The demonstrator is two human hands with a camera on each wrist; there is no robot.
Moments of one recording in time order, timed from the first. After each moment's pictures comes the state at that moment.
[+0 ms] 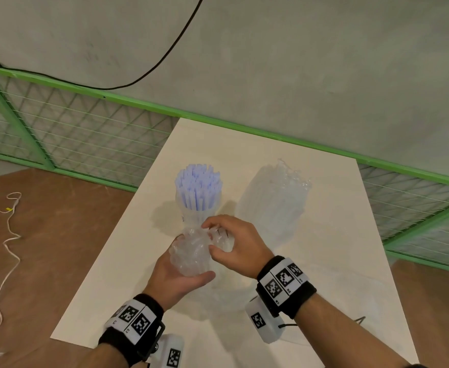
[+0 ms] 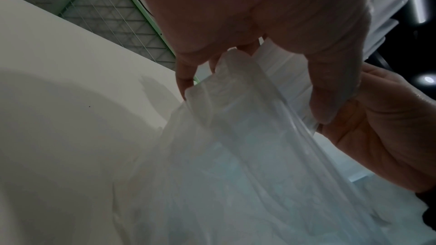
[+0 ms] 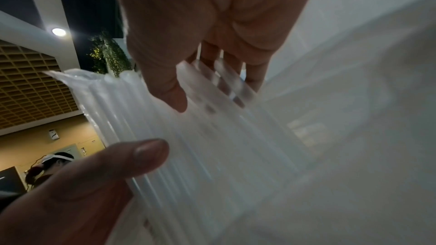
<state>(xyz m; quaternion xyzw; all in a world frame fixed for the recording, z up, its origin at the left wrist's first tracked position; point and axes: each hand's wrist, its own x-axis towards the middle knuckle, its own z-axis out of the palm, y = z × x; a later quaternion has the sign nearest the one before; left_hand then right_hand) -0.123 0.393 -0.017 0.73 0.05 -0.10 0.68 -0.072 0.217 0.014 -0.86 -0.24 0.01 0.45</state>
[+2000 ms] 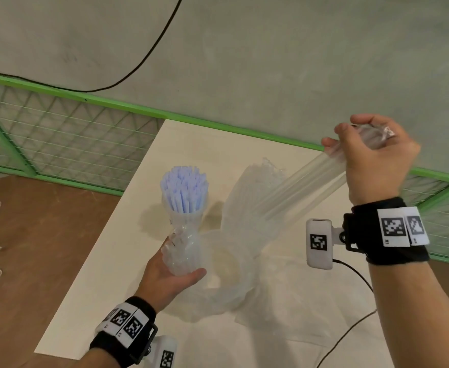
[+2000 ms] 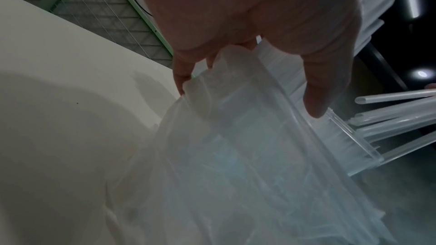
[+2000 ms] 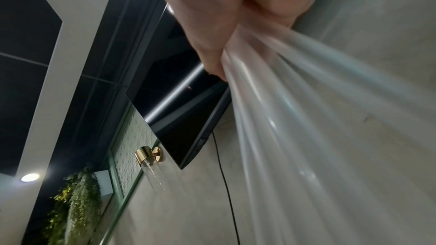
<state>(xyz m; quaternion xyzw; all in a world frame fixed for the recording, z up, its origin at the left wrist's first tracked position) -0.118 0.388 -0.026 0.71 0.06 -0.12 0.69 -0.033 0.096 0.168 -0.69 0.04 -0.39 0.61</state>
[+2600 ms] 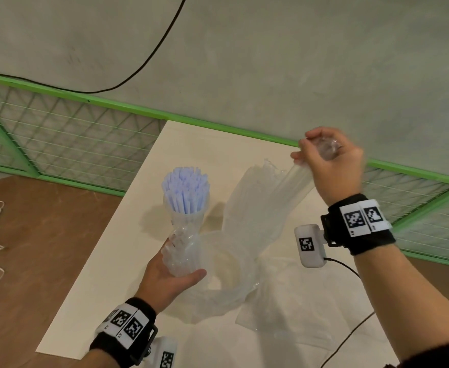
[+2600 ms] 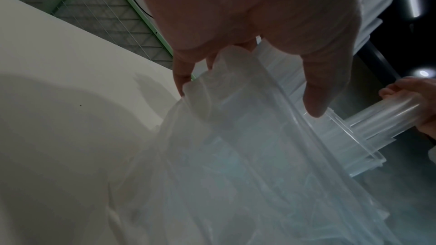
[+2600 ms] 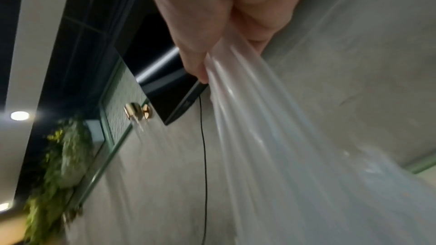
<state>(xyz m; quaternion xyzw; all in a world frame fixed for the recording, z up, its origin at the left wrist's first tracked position) -0.120 0.389 -0.020 0.71 0.07 -0.11 0.69 -0.007 0.100 0.124 -0.78 -0.04 -0.29 0.56</state>
